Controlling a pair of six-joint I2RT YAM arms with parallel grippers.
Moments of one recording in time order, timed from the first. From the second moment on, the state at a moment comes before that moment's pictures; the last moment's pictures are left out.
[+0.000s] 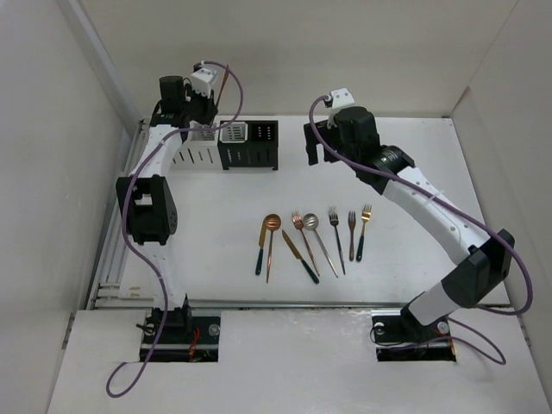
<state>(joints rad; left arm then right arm) -0.03 2.07 1.90 -0.23 0.46 0.26 0.61 1.52 1.53 -0.44 0.26 0.10</state>
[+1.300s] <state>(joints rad) -0.10 1.70 1.89 -0.23 -0.04 0.45 0.61 1.36 1.44 -0.46 0.24 0.13</state>
